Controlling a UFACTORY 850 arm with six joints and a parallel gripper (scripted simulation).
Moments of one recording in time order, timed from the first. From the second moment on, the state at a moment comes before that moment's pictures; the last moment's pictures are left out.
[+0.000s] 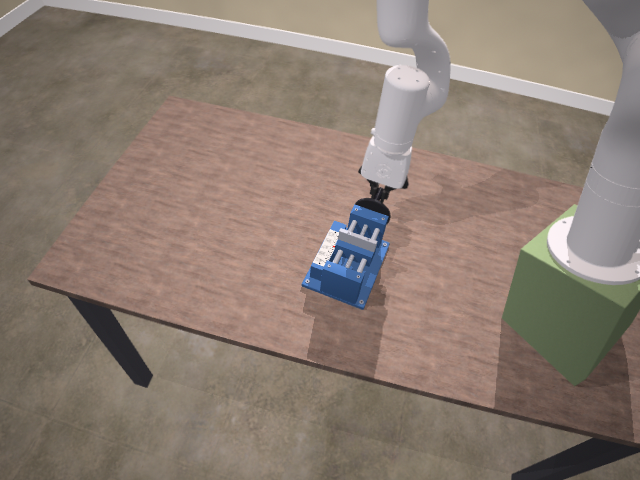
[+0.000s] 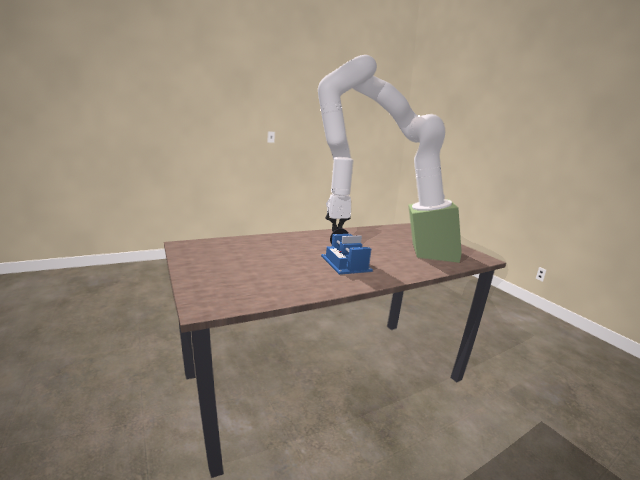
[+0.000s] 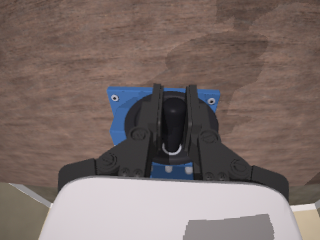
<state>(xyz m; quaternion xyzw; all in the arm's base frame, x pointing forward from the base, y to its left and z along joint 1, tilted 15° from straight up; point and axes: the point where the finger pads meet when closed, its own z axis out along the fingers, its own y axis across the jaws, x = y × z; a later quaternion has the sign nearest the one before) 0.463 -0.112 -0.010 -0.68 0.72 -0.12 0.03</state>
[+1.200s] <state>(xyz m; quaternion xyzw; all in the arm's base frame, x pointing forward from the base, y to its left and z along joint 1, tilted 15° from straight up) 0.495 -0.116 -0.020 -0.68 0.72 -0.13 0.03</state>
